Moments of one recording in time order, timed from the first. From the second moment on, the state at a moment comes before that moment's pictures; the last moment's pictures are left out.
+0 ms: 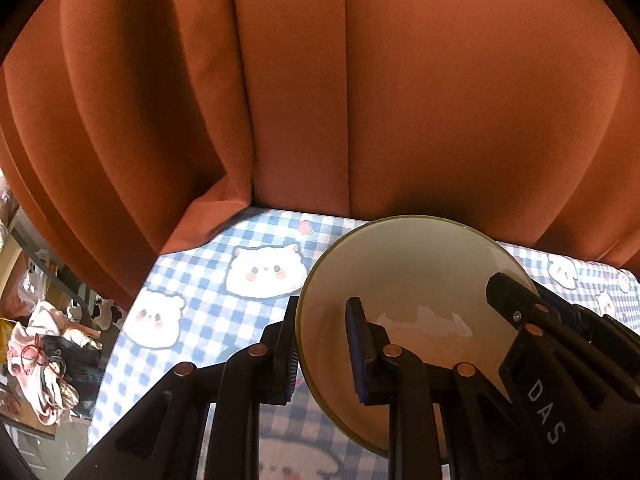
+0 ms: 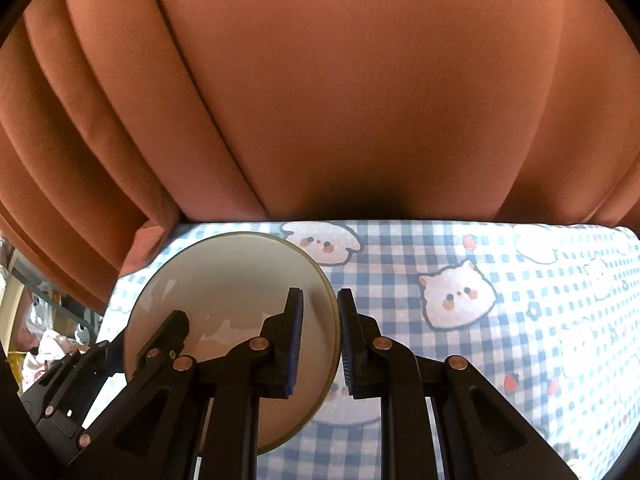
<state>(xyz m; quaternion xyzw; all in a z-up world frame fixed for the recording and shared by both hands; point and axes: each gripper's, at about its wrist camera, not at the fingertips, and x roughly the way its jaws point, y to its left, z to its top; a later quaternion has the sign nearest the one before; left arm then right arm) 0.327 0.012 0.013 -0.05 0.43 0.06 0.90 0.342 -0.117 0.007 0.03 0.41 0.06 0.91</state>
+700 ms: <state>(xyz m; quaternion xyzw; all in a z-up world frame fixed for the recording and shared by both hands) 0.206 0.016 0.056 -0.04 0.40 -0.02 0.91 0.187 -0.113 0.069 0.03 0.37 0.00 0.93</state>
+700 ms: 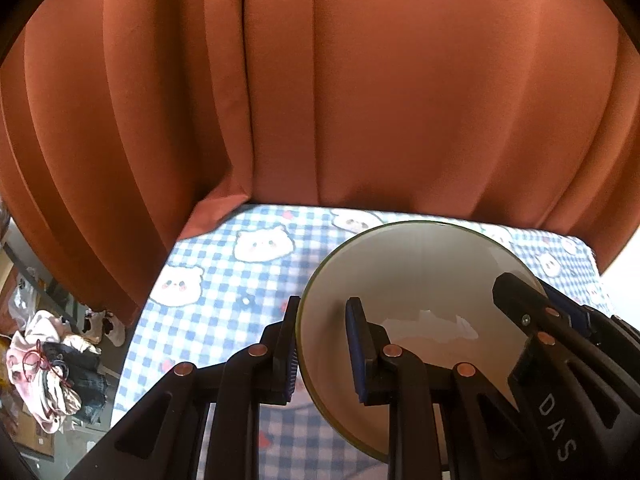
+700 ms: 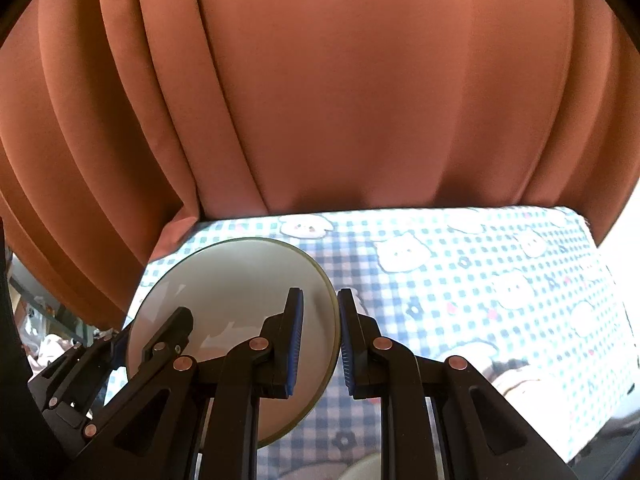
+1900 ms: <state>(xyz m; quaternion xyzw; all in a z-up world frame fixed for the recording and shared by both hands) 0.100 -0.096 0.018 -0.01 0.44 -0.03 0.90 0.077 -0.226 0.020 0.05 0.41 -0.01 0.91</state>
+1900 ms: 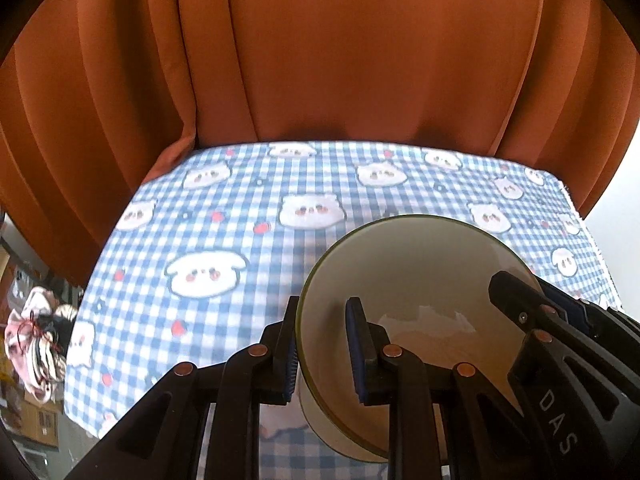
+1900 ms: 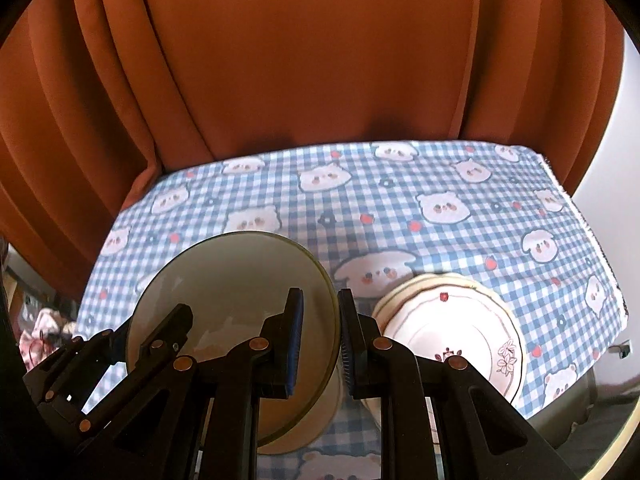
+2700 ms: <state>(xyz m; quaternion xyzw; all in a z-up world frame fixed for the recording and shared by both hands) 0.088 -0.096 -0.035 -0.02 0.50 0.03 0.86 0.083 -0.227 -0.038 0.01 0.48 0.05 0.88</state>
